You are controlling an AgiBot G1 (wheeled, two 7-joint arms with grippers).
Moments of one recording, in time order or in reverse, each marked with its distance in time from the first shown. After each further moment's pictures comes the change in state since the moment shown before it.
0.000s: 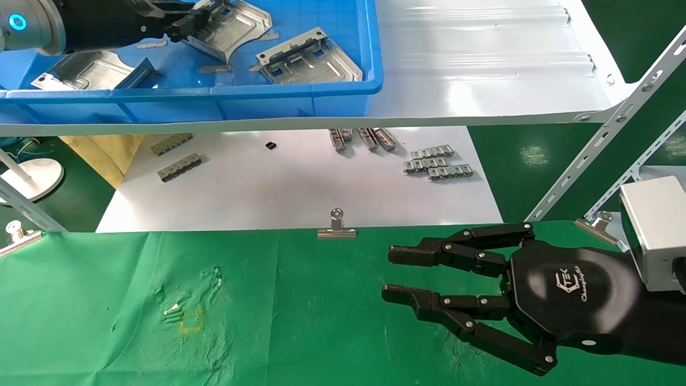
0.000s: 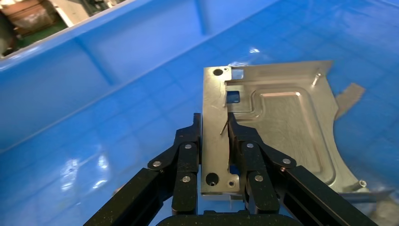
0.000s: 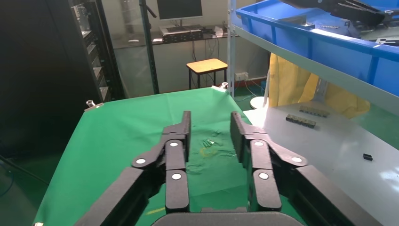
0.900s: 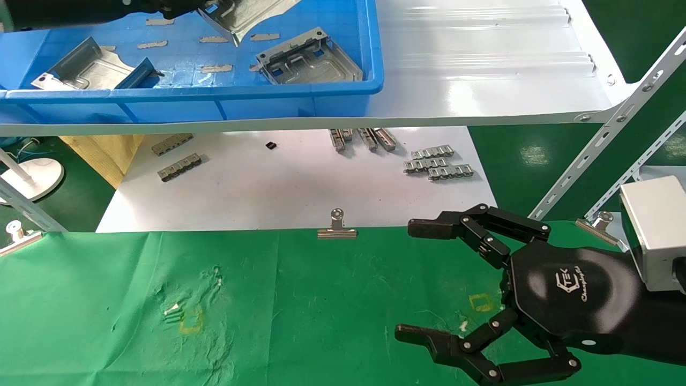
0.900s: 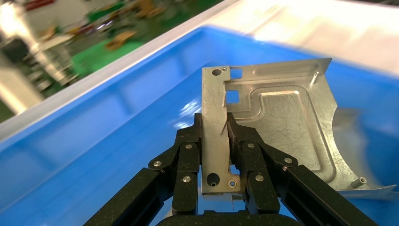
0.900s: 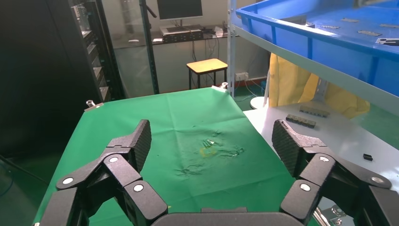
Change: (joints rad) left arm -0.019 -0.115 -0.073 -0.067 -0.115 0.414 0.100; right arm 0.000 0.000 0.000 0.000 0.000 0.000 0.000
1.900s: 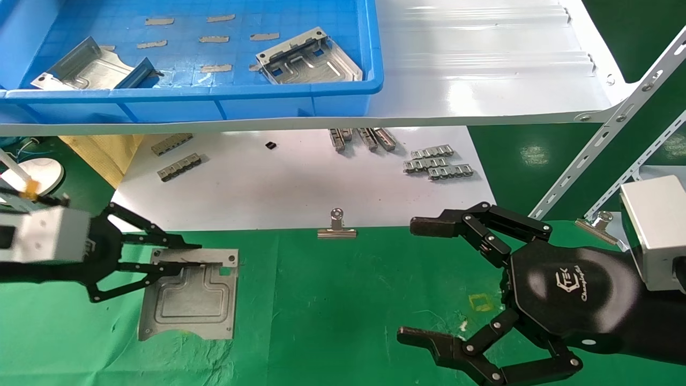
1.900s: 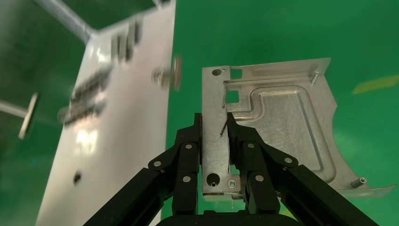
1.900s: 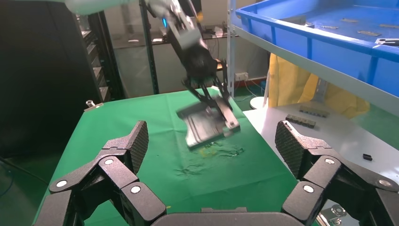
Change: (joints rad) left arm 0.407 -0.398 0.296 -0.521 -0.215 0.279 0.370; right arm 0.000 0.000 0.000 0.000 0.000 0.000 0.000
